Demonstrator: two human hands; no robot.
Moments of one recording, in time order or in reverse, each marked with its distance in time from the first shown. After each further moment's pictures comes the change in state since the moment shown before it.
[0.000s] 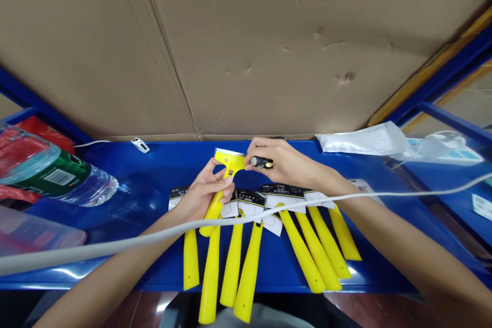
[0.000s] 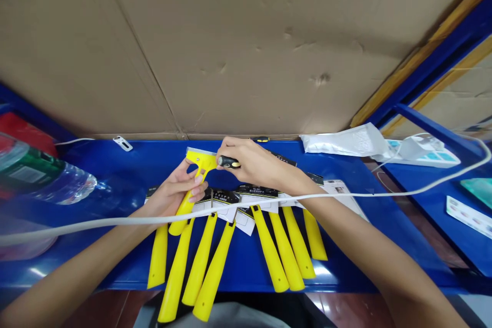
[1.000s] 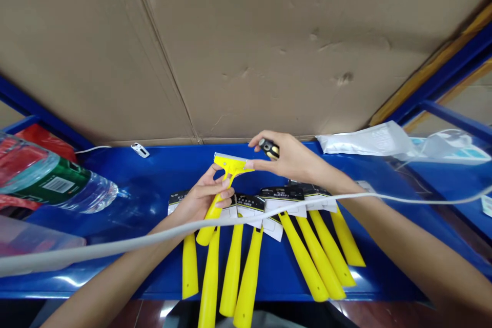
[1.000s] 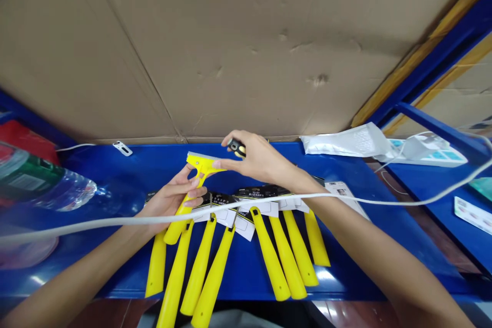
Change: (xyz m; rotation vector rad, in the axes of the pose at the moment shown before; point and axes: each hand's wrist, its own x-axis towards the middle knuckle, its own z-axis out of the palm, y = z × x) left_hand -0.001 0.008 0.003 -0.150 0.035 -0.188; right_hand 0.001 -0.002 -0.013 0.143 0.156 0.452
